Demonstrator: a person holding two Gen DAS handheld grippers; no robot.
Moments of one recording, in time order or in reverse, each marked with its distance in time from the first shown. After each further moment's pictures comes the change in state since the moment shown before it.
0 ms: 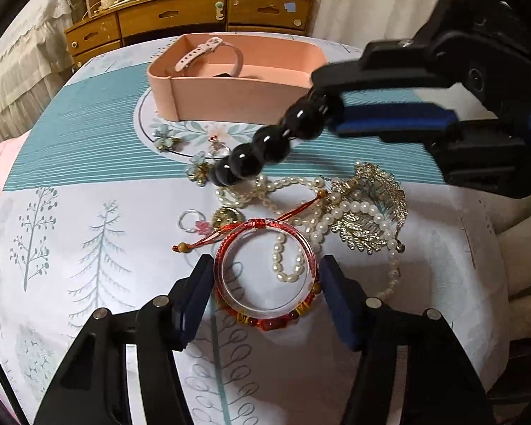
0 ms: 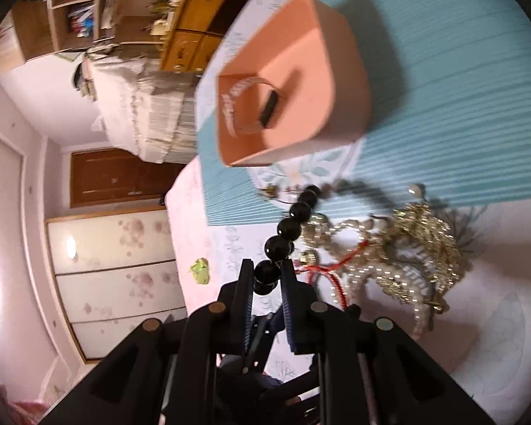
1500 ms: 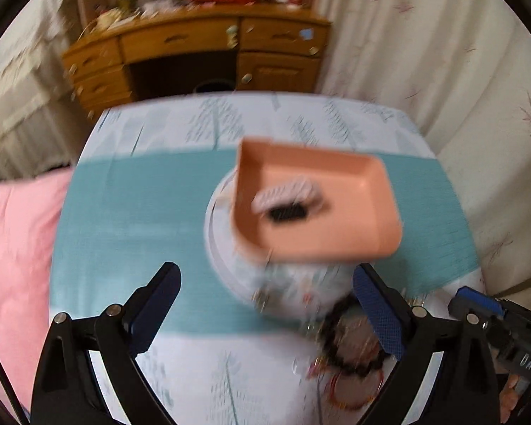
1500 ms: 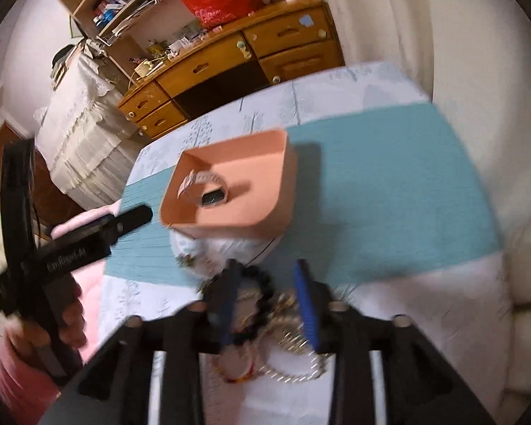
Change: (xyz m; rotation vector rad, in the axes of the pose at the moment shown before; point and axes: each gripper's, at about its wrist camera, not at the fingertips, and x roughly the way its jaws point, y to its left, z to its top) left arm -0.020 0.088 0.145 0.018 0.008 -0.005; right arm -0.029 0.043 -0.048 -0.260 -0.436 -0.533
